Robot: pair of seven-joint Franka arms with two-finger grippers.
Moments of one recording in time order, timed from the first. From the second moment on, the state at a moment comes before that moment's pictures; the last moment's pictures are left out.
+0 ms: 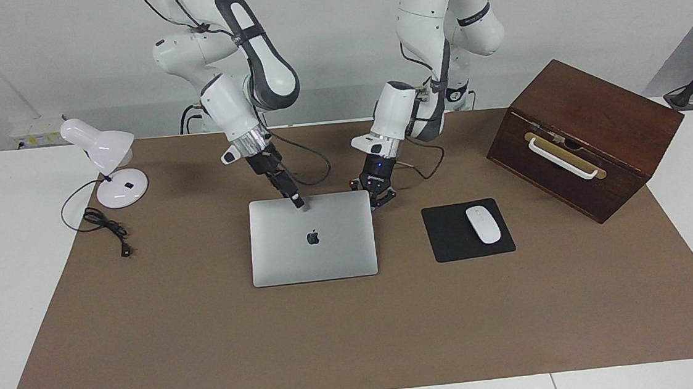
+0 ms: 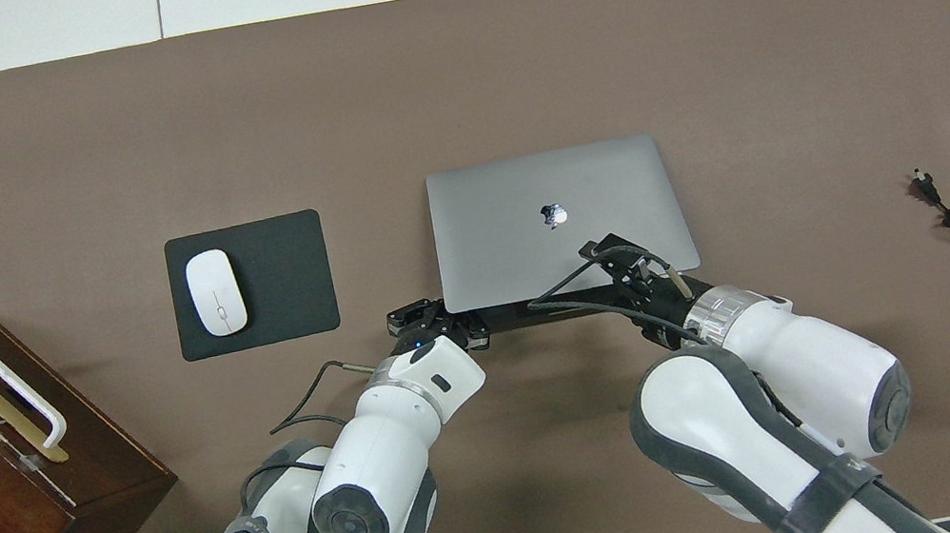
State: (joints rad) left arm -0.93 0.31 0.15 -2.44 -0.32 3.48 -0.13; right arm 0.44 -0.02 0.13 -2.46 1.44 3.04 0.21
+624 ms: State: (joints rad) left arm -0.93 0.31 0.15 -2.44 -0.32 3.48 -0.13; right arm 0.45 0.04 0.13 -2.35 1.44 3.09 0.21
